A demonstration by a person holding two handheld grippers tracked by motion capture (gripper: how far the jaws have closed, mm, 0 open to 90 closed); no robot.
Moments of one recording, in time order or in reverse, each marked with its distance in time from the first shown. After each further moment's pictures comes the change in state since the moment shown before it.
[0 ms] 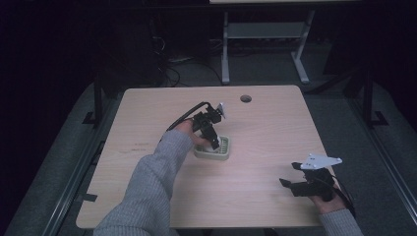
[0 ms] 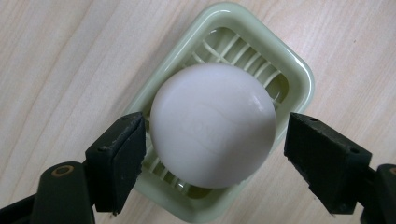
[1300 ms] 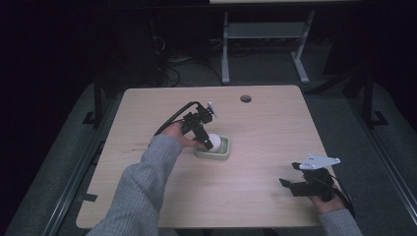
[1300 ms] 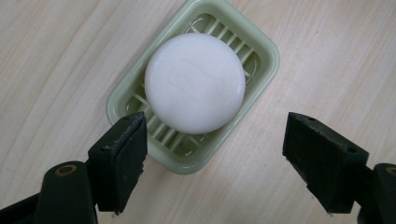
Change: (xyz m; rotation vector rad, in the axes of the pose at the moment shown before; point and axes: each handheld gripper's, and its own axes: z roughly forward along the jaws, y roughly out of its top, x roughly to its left) left arm -0.011 -0.033 -0.031 -0.089 0.001 -0.012; right arm 0.000 0.000 0.002 0.013 -0.020 -0.010
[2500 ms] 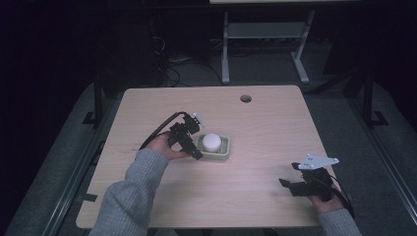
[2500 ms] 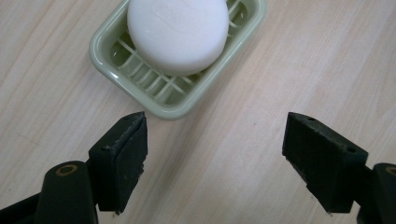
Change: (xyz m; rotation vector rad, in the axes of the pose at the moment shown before) left arm -0.013 -0.050 -0.007 -0.062 0.003 -0.011; right arm 0.001 0.000 0.002 0.011 -0.011 0.000
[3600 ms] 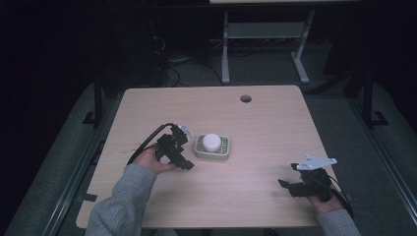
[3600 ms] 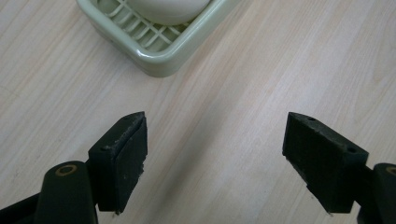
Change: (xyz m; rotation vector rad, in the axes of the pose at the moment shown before) left arm -0.011 -0.045 -0.004 -0.050 0.011 -0.018; right arm 0.002 0.000 0.002 0.012 -0.002 -0.009
